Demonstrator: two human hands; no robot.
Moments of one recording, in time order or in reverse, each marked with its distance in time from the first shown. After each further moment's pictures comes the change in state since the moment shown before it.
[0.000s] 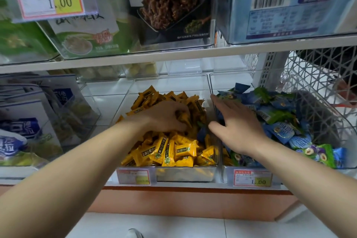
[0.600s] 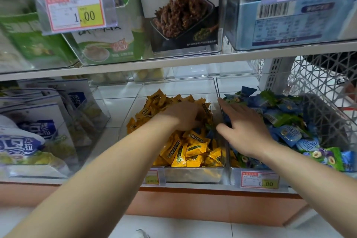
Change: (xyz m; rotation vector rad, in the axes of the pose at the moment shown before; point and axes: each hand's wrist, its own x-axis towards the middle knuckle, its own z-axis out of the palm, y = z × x) left_hand 0.018 0.038 0.003 0.351 -0.021 0.004; right_hand 0.000 0.002 0.002 0.003 0.007 -0.003
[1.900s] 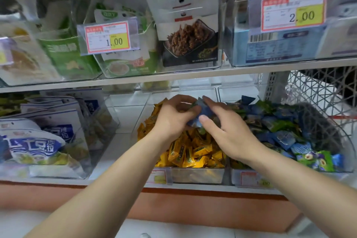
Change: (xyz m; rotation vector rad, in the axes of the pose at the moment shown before) left_hand -0.080 0.021 -0.010 -1.261 0.637 -0.113; right_hand -0.020 -0.054 -0.020 0.397 0.159 -0.214
